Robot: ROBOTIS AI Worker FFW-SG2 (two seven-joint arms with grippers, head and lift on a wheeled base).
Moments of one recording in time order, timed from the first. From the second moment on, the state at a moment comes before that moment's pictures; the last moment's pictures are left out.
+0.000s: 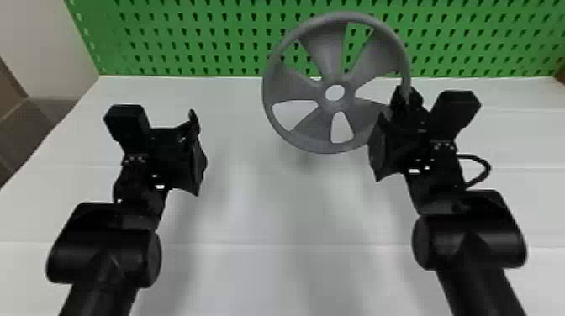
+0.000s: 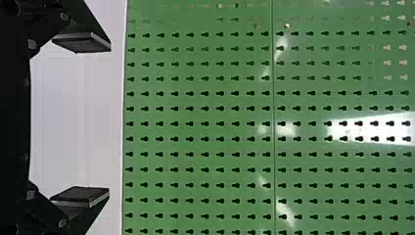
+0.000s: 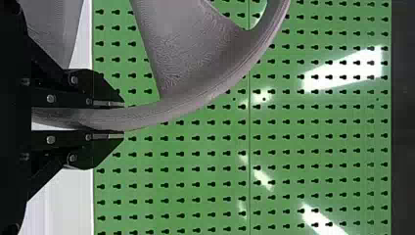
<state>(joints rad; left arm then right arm) -0.07 0.10 -0.03 -1.60 0.09 0.04 0.08 -0.19 -0.02 0.04 -1.48 -0.05 -0.07 -0.06</state>
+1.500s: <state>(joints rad) -0.07 0.09 -0.03 -1.60 0.09 0.04 0.08 -0.17 -0.03 0.05 -1.50 -0.03 -0.04 -0.05</state>
